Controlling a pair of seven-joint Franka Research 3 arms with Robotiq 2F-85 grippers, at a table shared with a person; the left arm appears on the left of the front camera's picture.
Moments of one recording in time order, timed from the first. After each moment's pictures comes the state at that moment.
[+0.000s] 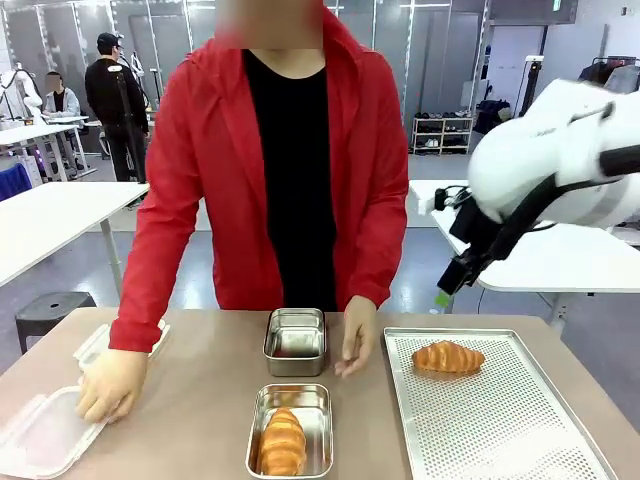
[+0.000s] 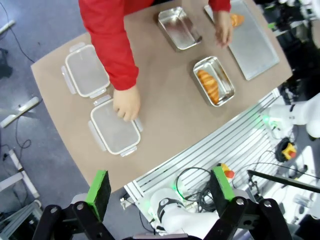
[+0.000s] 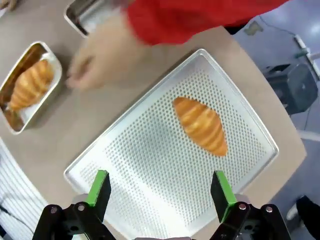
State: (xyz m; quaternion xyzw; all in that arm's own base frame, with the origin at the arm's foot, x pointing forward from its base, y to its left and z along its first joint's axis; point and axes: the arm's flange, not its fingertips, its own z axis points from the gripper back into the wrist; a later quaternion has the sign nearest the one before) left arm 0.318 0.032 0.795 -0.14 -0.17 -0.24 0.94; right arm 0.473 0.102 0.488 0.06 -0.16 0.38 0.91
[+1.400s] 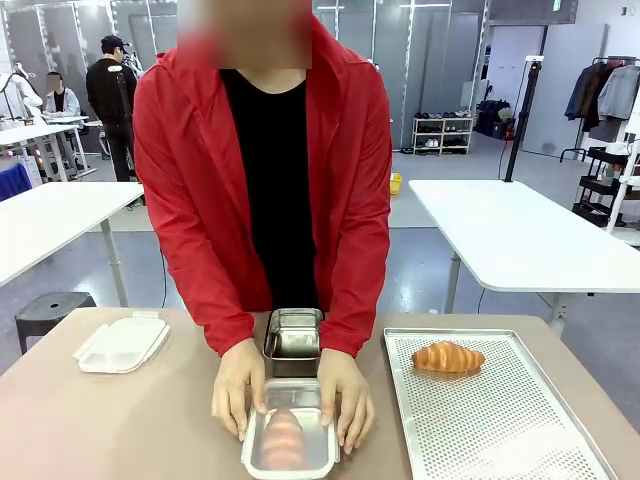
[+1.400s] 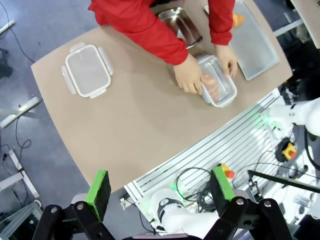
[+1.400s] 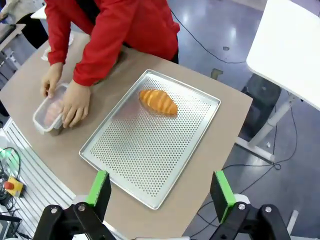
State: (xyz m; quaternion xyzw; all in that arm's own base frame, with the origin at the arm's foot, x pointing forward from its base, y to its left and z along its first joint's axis) left arm 0.318 0.032 0.796 -0.14 -0.17 -0.24 0.95; right arm 0.244 -0.177 0.589 0.17 -0.39 0.21 0.88
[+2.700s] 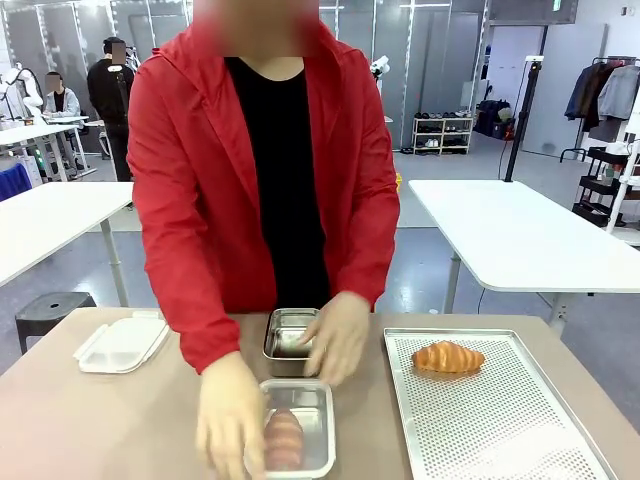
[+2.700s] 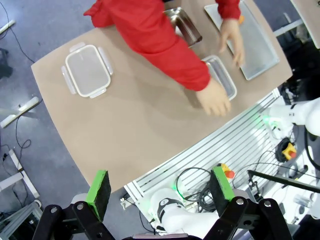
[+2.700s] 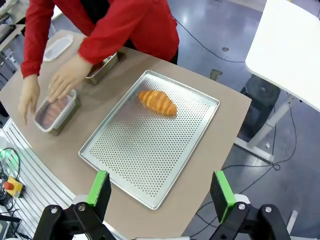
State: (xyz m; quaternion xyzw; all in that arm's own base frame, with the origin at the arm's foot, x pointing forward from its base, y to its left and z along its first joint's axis) left arm 0.318 0.032 0.796 -0.14 -0.17 -0.24 0.95; right arm 0.244 -0.178 0.590 0.17 -0.39 0.21 0.88
